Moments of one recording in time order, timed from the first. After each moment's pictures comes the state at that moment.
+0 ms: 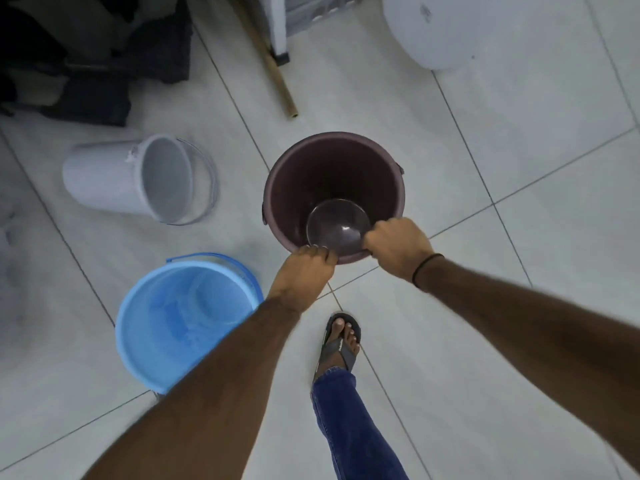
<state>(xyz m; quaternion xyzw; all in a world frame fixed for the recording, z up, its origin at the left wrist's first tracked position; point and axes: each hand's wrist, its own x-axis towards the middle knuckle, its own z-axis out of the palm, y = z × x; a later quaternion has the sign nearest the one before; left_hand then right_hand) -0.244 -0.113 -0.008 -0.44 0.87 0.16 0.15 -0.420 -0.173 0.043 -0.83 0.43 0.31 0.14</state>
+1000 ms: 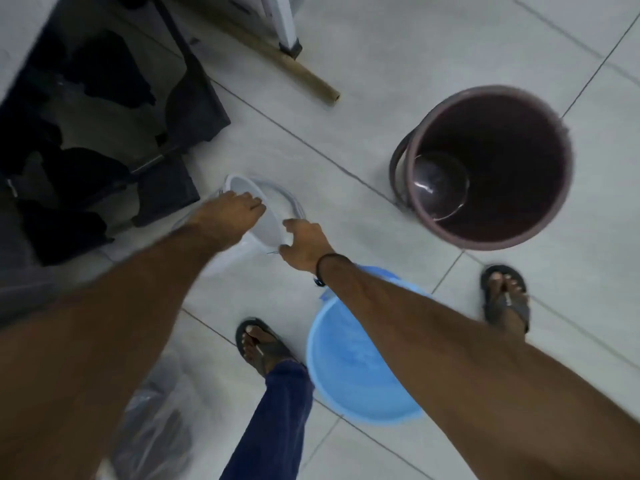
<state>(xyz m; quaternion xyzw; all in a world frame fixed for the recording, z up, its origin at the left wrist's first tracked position) 0.096 -0.347 -0.067 -0.17 0.90 0.00 0.40 -0.045 -0.224 -0.077 -0.37 0.71 -0.11 0.59</state>
